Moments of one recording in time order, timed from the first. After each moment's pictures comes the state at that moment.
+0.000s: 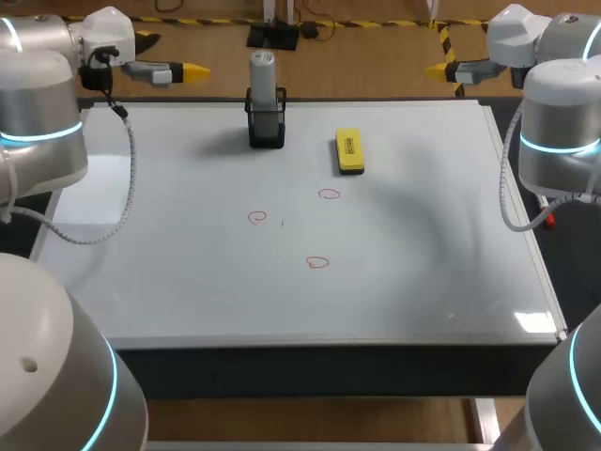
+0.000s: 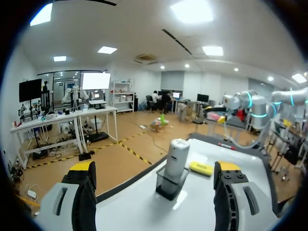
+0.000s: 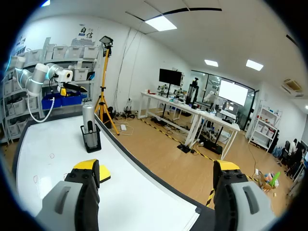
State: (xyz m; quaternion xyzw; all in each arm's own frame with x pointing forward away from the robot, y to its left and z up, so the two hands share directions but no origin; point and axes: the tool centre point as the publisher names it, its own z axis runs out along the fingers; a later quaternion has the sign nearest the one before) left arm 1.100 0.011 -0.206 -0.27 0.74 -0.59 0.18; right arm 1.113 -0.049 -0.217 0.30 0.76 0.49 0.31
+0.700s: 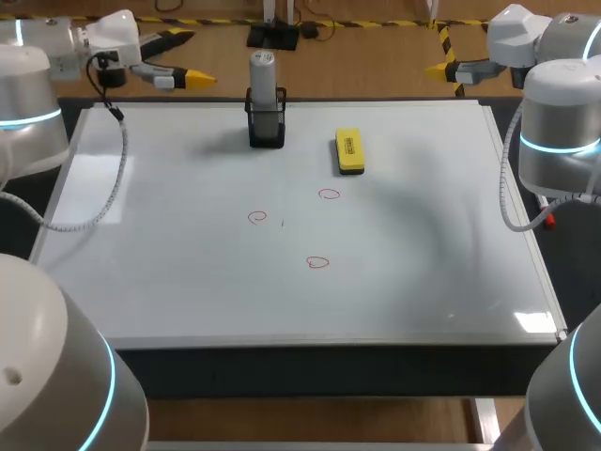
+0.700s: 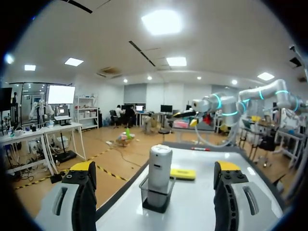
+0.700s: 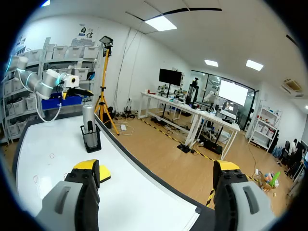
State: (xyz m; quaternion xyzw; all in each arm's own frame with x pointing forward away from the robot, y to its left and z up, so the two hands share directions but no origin) left arm 1.108 -0.027 -0.216 -0.12 0.73 -0.67 0.09; right arm 1.113 -0.049 -0.217 0.30 0.76 0.49 0.31
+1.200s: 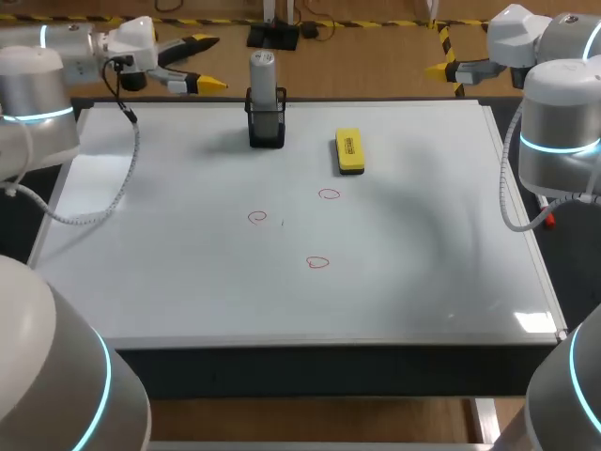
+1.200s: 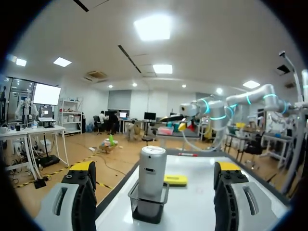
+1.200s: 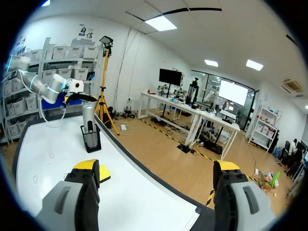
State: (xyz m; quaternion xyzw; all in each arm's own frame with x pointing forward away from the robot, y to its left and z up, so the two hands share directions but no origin) left arm 1.110 -0.060 -0.232 -0.07 0.70 -0.71 0.03; right arm 1.113 -0.049 -0.217 0.30 0.76 0.49 0.31
